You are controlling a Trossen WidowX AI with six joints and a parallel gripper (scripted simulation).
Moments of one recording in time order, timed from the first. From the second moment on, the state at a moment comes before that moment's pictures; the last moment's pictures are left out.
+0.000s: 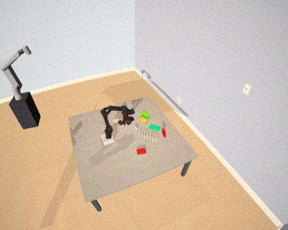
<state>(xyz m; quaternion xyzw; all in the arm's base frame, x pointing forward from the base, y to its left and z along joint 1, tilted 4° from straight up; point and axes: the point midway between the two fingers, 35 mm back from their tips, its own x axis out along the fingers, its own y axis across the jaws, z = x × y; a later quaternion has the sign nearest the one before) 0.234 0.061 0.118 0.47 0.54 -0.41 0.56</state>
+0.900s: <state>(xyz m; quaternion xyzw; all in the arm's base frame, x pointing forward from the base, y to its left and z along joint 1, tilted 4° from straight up) 0.224 0.102 0.164 0.06 0.68 -0.01 0.73</state>
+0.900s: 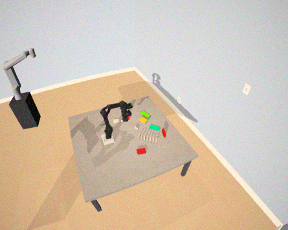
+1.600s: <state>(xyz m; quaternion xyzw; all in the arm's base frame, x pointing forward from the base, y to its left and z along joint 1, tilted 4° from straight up) 0.212 0.152 0.166 -0.42 0.53 0.42 0.60</state>
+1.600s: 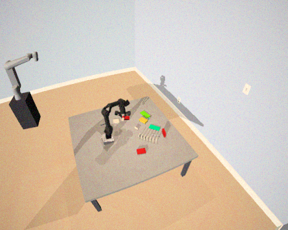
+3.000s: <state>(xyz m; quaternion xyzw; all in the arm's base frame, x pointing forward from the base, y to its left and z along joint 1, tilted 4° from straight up) 0.269 0.175 0.118 -0.17 0.33 0.54 0.76</state>
